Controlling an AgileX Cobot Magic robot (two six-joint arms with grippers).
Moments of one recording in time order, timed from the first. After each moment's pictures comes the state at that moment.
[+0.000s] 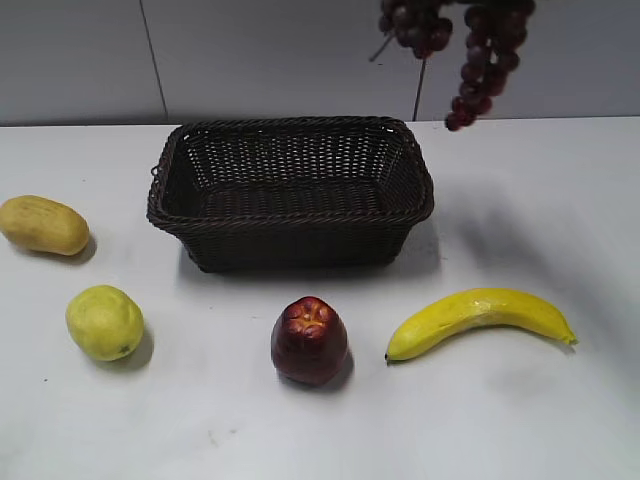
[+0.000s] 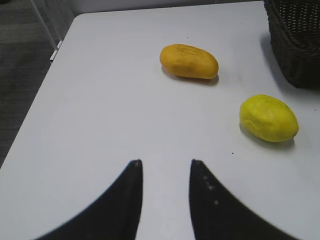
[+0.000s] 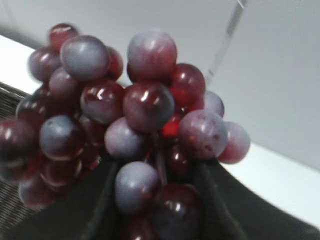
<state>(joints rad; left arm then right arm) 0.03 0.00 -0.48 -0.07 1.08 0.11 0.37 1.62 -1.34 0.13 0.27 -0.27</state>
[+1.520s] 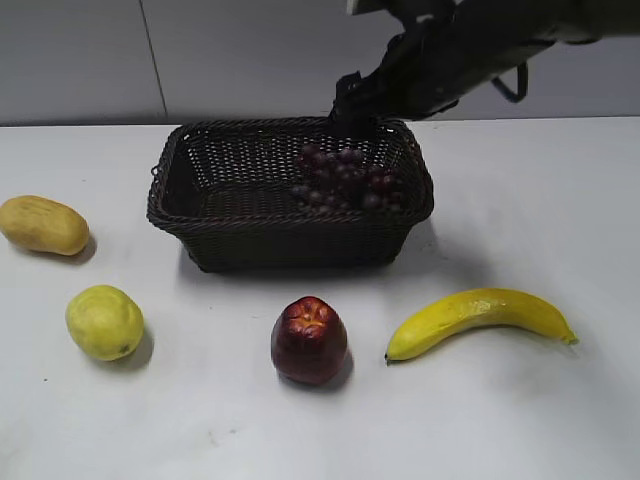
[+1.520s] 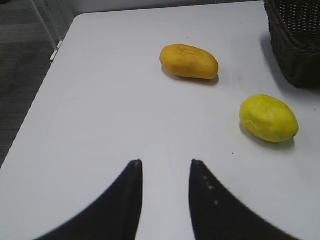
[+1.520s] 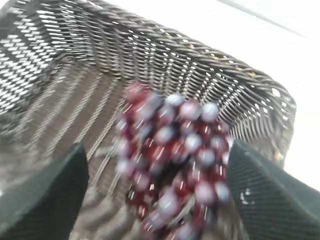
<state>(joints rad) 0.03 0.00 -0.48 -0.07 1.08 0.11 0.50 1.84 -1.36 0.29 0.38 -0.27</state>
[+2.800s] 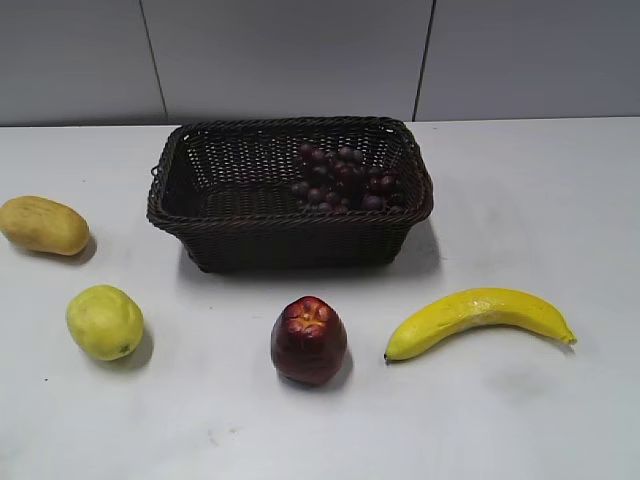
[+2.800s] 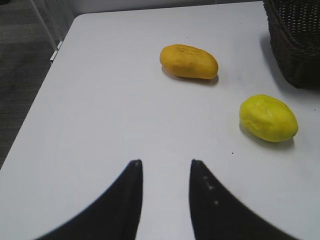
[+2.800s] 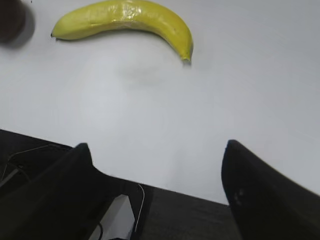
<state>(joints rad) 0.03 0.00 -0.48 -0.07 1.08 0.11 0.40 0.73 -0.69 0.01 1.05 0.10</state>
